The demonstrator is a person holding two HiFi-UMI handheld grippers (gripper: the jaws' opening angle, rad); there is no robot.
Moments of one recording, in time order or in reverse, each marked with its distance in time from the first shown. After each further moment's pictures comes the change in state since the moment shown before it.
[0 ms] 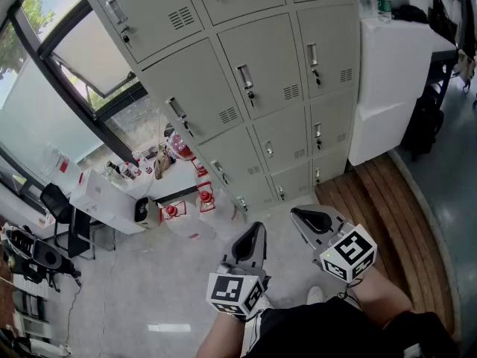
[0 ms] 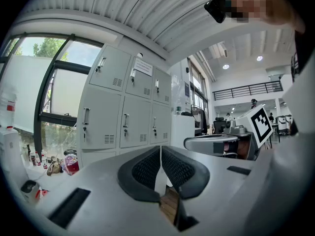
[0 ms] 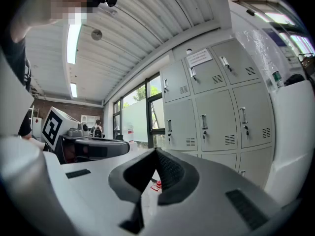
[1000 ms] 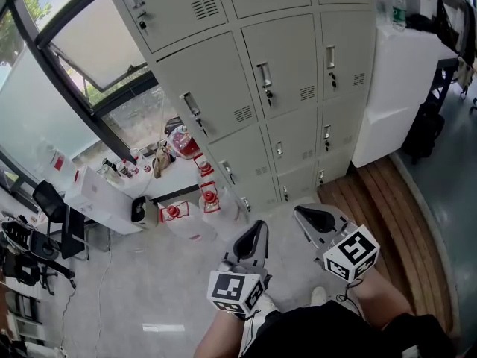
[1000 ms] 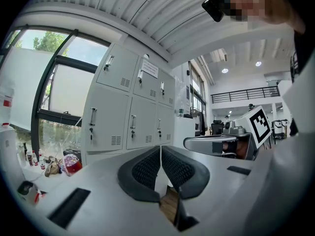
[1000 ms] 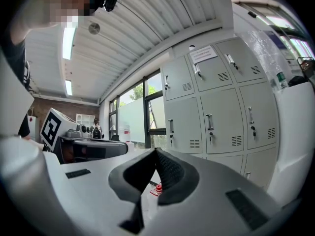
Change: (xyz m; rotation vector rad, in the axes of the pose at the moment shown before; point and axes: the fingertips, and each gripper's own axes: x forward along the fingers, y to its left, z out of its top) left arm -0.014 0.074 0.009 -0.025 -0.007 -0.041; right arm 0.067 0.026 0.013 0.002 0.007 -0.044
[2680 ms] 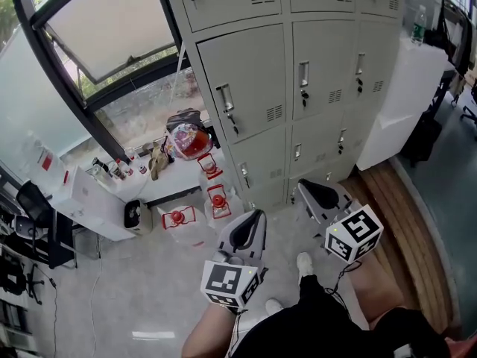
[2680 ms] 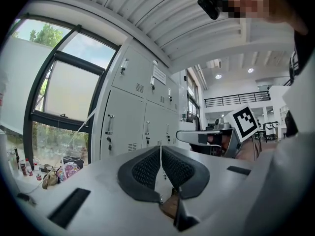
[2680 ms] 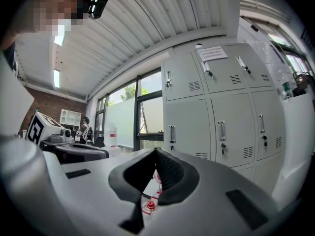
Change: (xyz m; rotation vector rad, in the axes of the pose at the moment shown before) left arm -0.028 0.161 0.023 0.004 -0.044 -0.097; right arm 0.158 0.030 0.042 -0.036 -0.038 -0.153
